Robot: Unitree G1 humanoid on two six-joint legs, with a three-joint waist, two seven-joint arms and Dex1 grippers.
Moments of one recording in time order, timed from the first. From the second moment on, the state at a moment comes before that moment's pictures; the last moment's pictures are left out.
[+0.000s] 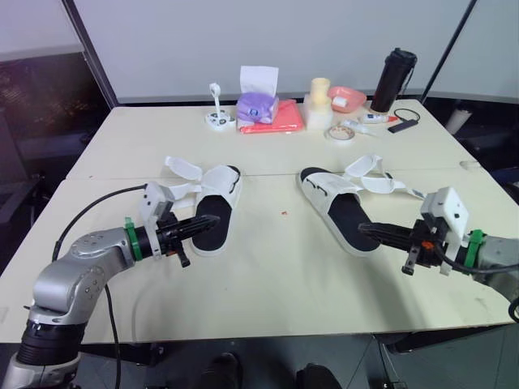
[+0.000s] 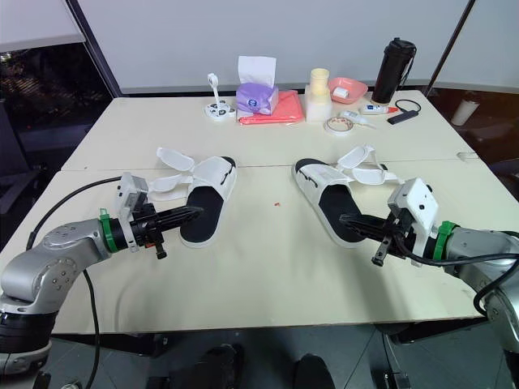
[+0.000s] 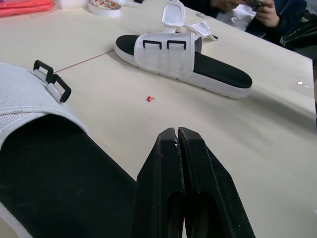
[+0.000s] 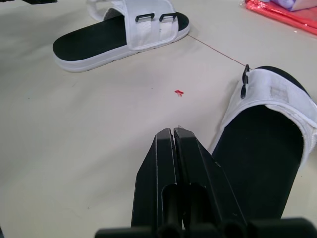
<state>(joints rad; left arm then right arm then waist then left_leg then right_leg) -0.29 0.66 0.13 -0.29 -0.69 0.69 -0.84 -0.05 -0.93 -0.34 -0.48 0.63 0.63 0.85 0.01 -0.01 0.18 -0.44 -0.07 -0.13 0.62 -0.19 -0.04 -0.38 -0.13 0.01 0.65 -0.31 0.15</state>
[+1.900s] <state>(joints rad) -0.29 0.59 0.10 -0.32 -0.65 0.65 -0.78 -1.06 -0.70 0.58 0.96 -0.82 -0.70 0.02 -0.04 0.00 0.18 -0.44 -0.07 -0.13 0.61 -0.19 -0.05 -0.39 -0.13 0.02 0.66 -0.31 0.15</state>
